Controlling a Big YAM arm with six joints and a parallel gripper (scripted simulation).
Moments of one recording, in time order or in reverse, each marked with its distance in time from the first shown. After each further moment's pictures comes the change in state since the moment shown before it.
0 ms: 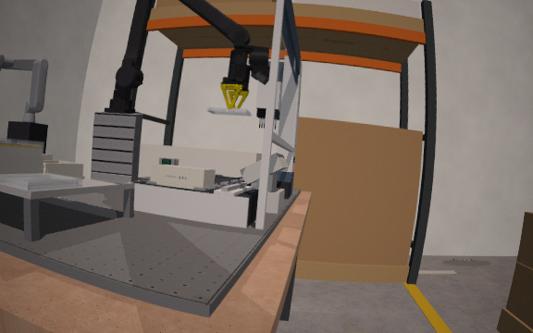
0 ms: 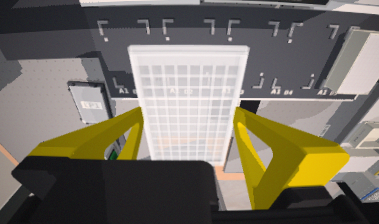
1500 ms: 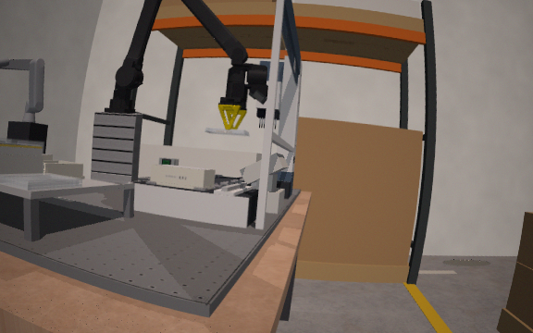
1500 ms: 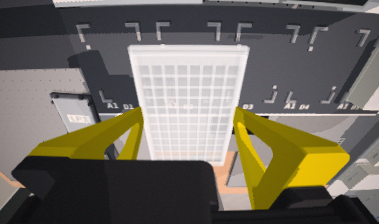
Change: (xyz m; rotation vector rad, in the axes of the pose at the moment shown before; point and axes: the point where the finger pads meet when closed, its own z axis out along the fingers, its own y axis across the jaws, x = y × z) arm 0.000 0.000 0.065 0.001 -0.001 0.001
